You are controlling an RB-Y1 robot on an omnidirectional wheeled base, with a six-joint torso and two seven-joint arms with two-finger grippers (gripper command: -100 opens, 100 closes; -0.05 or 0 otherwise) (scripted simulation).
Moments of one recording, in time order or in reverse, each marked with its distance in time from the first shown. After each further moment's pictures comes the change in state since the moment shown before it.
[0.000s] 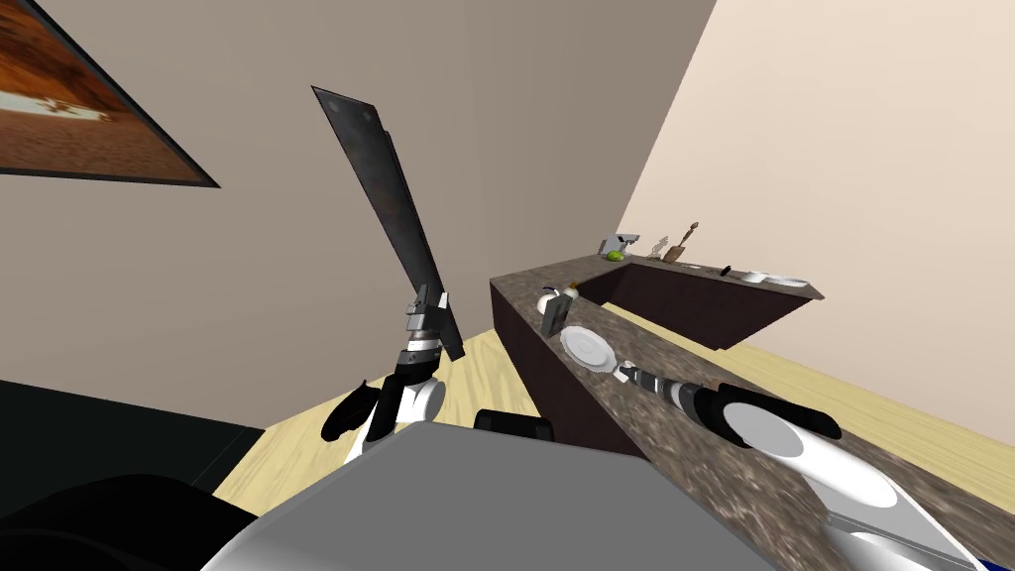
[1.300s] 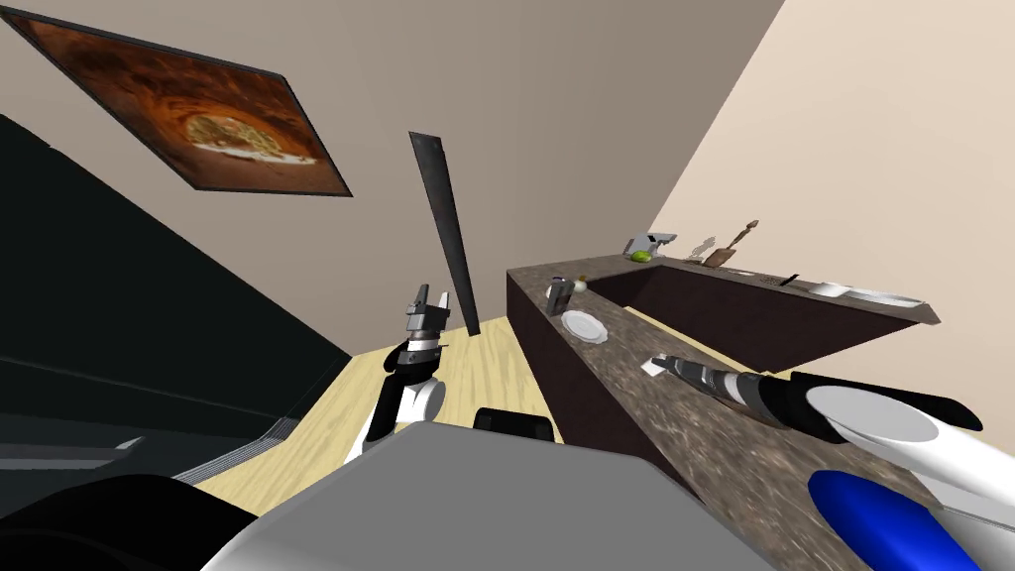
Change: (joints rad) left arm 0.000 0.000 0.000 0.000 0.000 0.000 0.000; right arm -0.108 -0.247 -0.150 0.260 -0.210 0.133 -0.136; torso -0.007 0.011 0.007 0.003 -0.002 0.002
